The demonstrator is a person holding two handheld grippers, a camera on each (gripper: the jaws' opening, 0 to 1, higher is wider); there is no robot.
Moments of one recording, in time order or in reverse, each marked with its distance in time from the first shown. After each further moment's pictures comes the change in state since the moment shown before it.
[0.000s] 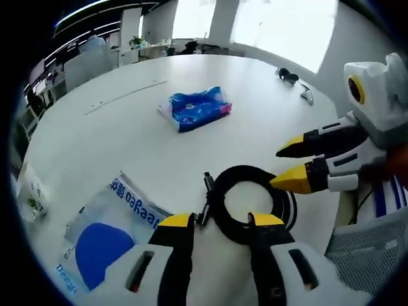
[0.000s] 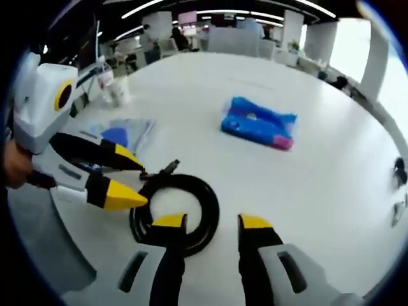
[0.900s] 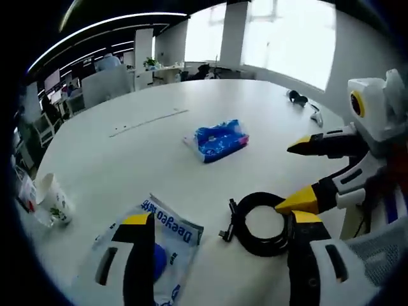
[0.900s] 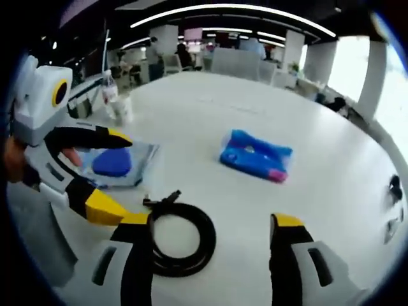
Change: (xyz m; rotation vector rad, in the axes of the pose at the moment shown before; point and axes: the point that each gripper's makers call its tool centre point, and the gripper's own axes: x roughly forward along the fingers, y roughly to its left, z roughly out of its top) left arm -0.032 0.027 0.032 -0.010 -0.166 0.092; right arm -0.009 0.001 0.037 -0.055 -0.126 -0.022
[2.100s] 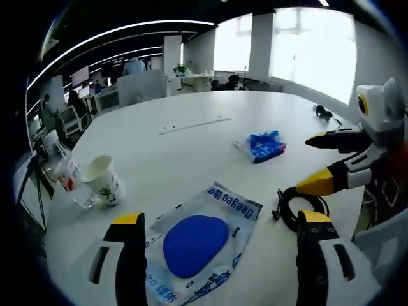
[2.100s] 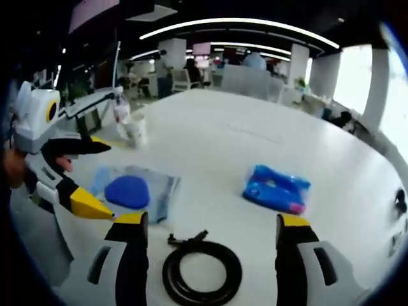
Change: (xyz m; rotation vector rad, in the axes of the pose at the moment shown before) left arm -0.065 0.078 -0.015 -0.077 -0.065 0.167; right arm 0.011 0.041 0.053 -0.025 -0.108 0.045
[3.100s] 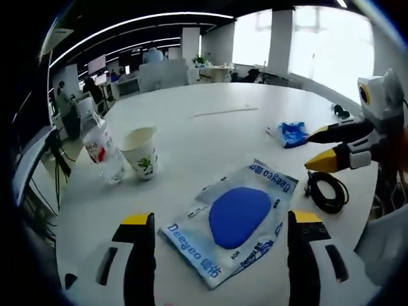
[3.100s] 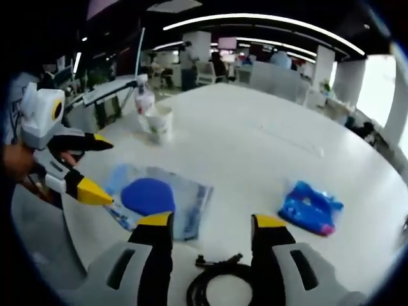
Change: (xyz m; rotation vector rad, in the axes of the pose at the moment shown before) left arm -0.025 0.064 -0.035 -0.066 0.052 0.103; right arm 0.035 0.050 0.017 -0.095 0.047 0.140
